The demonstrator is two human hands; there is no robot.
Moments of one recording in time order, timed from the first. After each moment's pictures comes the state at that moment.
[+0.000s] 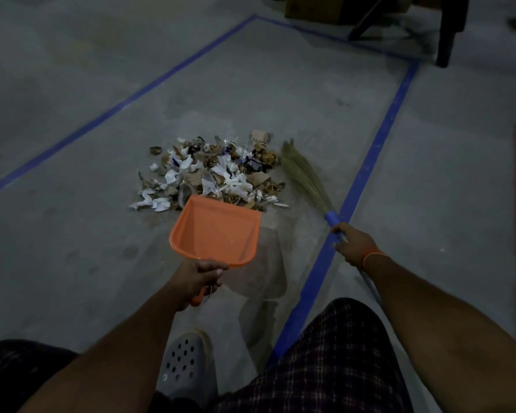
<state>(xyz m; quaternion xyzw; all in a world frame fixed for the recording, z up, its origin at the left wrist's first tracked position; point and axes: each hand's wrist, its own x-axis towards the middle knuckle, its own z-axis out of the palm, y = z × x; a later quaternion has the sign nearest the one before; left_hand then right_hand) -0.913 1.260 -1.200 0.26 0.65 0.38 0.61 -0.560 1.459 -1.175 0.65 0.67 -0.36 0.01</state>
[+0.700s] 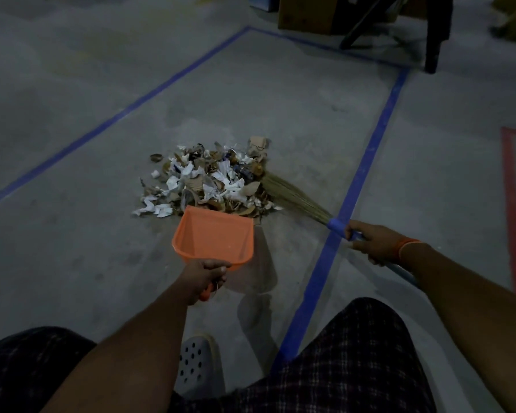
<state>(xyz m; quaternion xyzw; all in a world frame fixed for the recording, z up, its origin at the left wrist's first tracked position) -0.921 1.274 -1.214 0.23 0.66 0.38 0.60 -0.529 1.455 -1.115 0.54 0.72 -0.42 0.06</state>
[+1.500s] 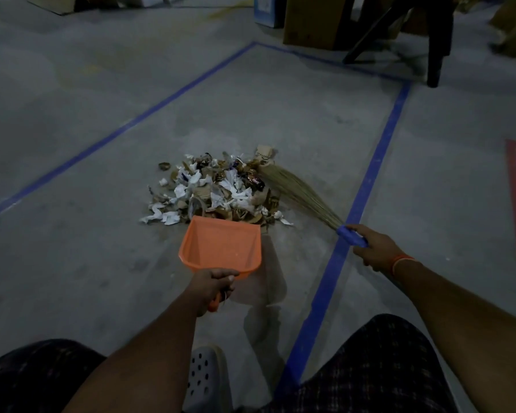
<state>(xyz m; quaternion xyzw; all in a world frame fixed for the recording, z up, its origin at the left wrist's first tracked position) -0.920 1.267 -1.213 0.21 0.64 0.41 0.62 -0.548 1.457 -1.146 0.60 0.73 -0.33 -0.01</state>
